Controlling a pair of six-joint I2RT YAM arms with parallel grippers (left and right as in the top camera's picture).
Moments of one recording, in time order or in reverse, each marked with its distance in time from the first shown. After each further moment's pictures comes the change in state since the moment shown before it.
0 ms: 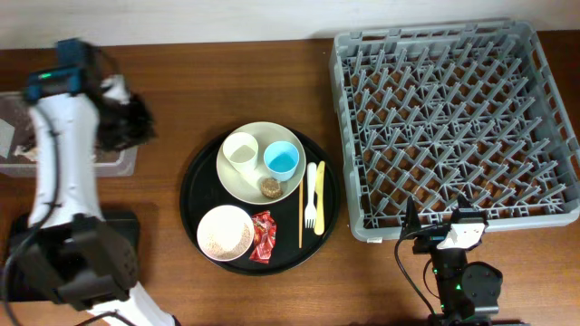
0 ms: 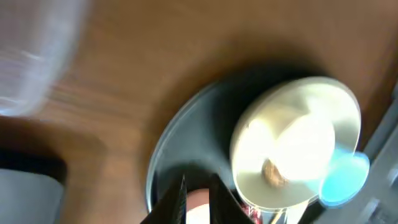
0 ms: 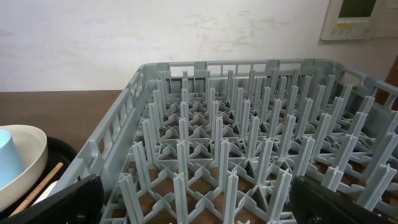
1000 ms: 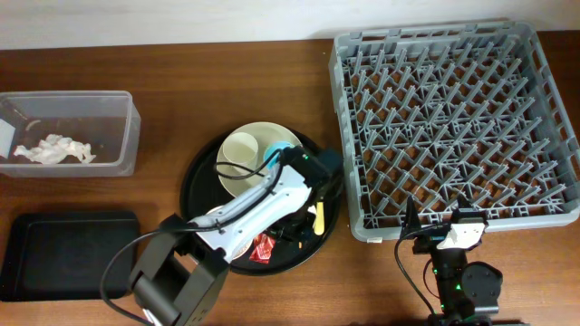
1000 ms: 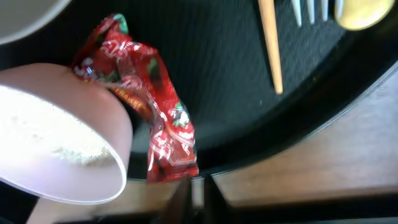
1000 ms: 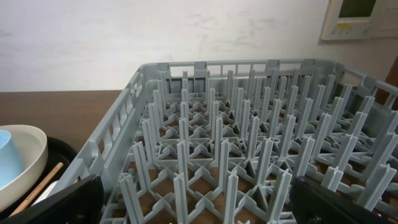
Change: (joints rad) left arm -0.947 -0.002 -0.419 -0.007 -0.262 -0.143; right arm 0.000 0.000 0.000 0.000 0.000 0.000
